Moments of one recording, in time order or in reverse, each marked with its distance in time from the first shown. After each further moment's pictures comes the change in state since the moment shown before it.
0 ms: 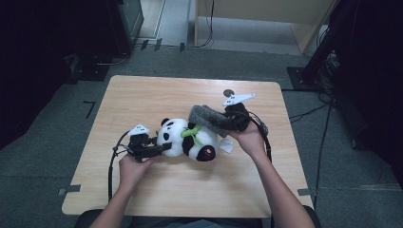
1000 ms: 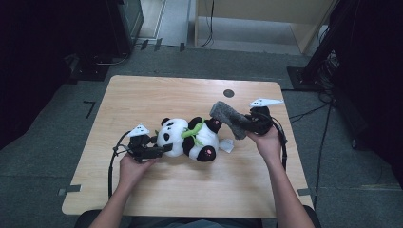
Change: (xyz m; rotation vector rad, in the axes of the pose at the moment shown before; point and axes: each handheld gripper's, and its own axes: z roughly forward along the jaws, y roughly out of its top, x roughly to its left) left arm 0.002 -0.001 0.000 -0.017 -0.035 0.042; right arm -0.039 -0.038 -0.039 -0.097 -0.084 0.175
